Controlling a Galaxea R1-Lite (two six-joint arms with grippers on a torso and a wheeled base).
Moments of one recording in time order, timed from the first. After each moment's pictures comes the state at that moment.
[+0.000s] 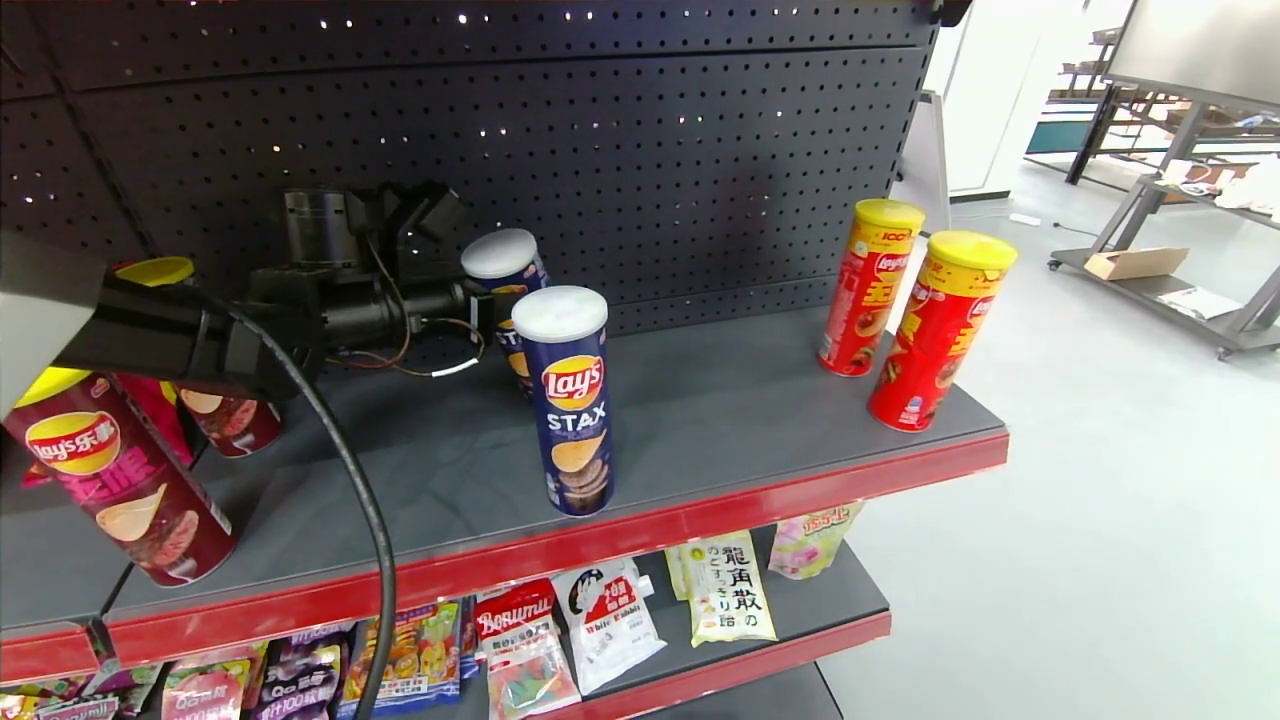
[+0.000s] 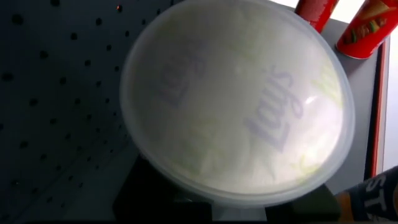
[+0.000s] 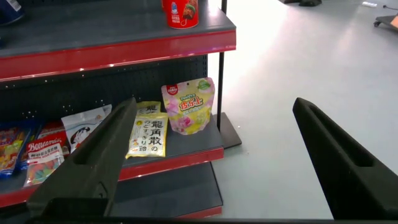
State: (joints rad) left arm -0.19 2.04 -1.33 -0.51 -0.58 0.14; right arm 0.00 0.00 0.00 0.00 0.00 0.00
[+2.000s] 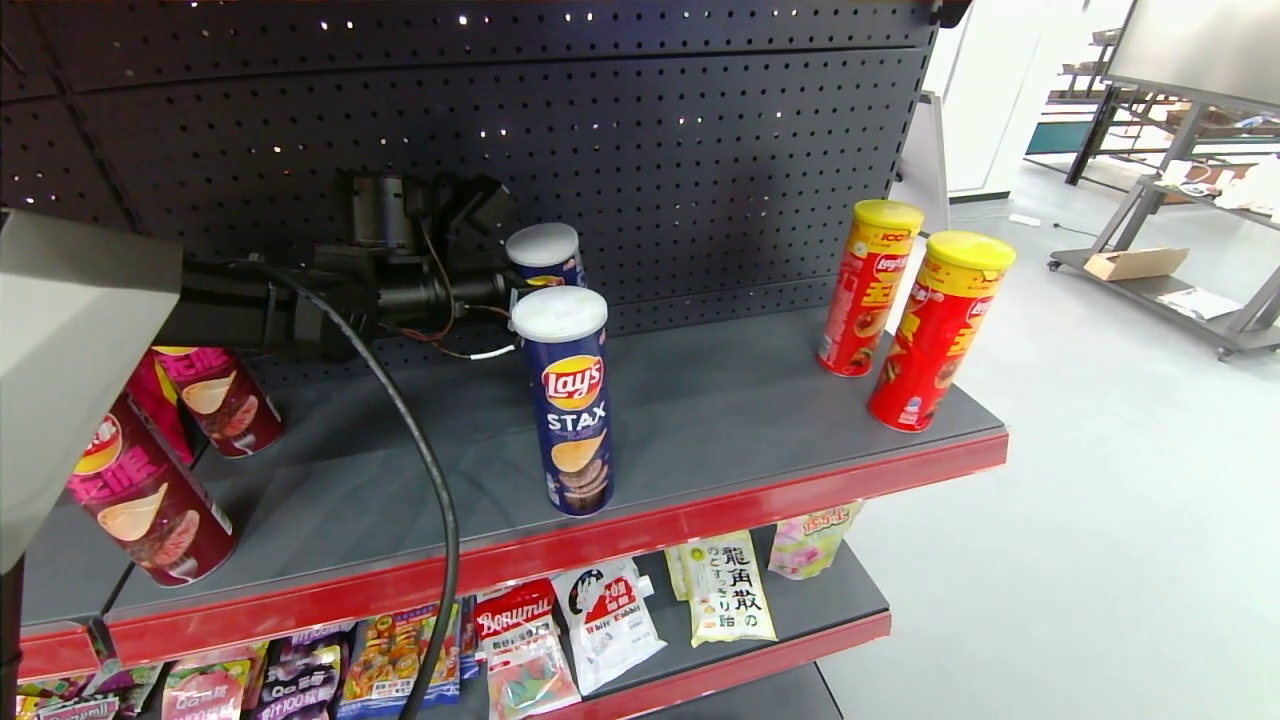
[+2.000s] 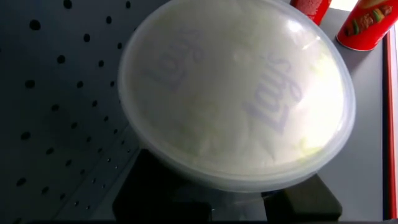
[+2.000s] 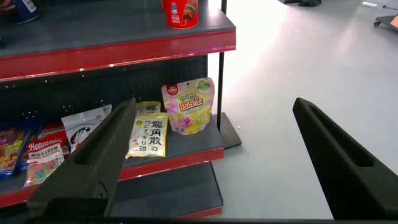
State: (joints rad) left arm -0.23 2.17 -1.58 -0.30 -0.58 0.25; right arm 0.00 0.00 0.00 0.00 0.00 0.00
